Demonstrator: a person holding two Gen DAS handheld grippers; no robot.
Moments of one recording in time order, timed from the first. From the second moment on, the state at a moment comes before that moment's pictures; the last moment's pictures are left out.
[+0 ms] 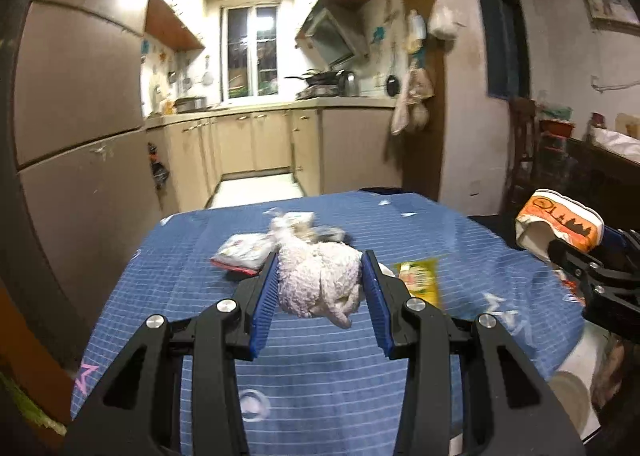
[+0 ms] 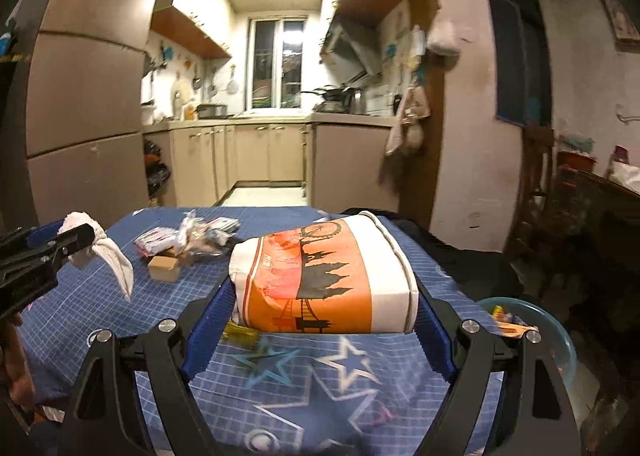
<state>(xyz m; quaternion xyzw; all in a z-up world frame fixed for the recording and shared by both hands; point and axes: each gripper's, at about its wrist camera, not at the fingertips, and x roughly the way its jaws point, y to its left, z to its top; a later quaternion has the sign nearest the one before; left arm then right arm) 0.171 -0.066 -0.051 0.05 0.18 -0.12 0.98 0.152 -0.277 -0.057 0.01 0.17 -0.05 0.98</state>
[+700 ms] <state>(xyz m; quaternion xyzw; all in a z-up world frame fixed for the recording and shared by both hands) 0.089 -0.241 -0.040 0.08 0.14 -0.32 0.93 -0.028 -0.435 -0.055 0.05 0.17 -0.24 0.95</state>
